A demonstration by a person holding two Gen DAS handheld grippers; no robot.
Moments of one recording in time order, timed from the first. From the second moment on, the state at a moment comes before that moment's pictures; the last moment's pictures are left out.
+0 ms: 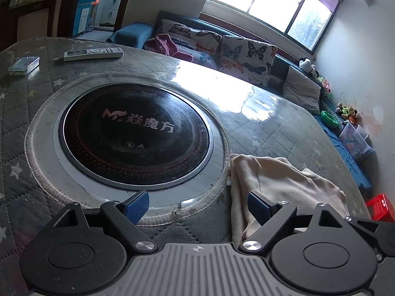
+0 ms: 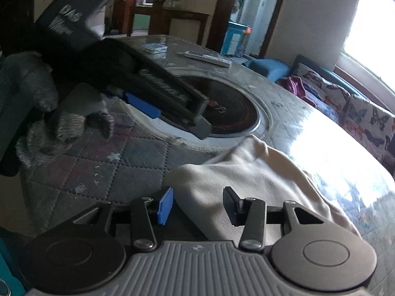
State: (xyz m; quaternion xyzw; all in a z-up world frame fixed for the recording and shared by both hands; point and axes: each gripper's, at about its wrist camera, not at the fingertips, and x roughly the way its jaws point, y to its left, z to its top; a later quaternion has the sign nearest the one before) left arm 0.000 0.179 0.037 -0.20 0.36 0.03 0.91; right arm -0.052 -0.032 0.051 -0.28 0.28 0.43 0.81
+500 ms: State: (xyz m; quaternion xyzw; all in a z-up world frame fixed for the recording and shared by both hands) left arm 0.008 0.179 0.032 -0.25 0.38 0.01 0.89; right arm -0.057 -0.013 0.033 -0.33 0.27 0.42 0.80
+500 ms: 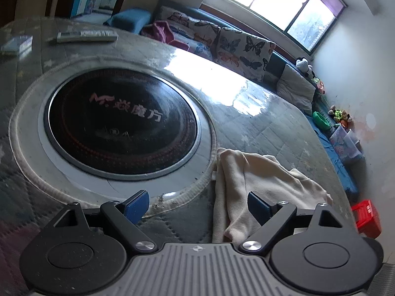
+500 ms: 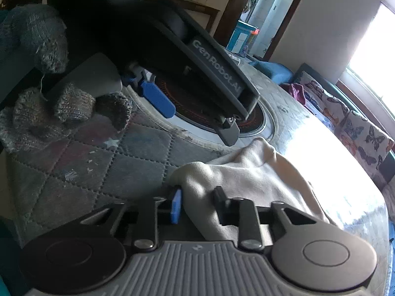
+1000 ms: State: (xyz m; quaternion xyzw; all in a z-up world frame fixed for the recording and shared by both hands) left arm 0.028 0.181 0.018 -0.39 0.40 -0.01 0.83; right arm -0.029 -0.047 0.074 -0.21 0.27 0.42 0.84
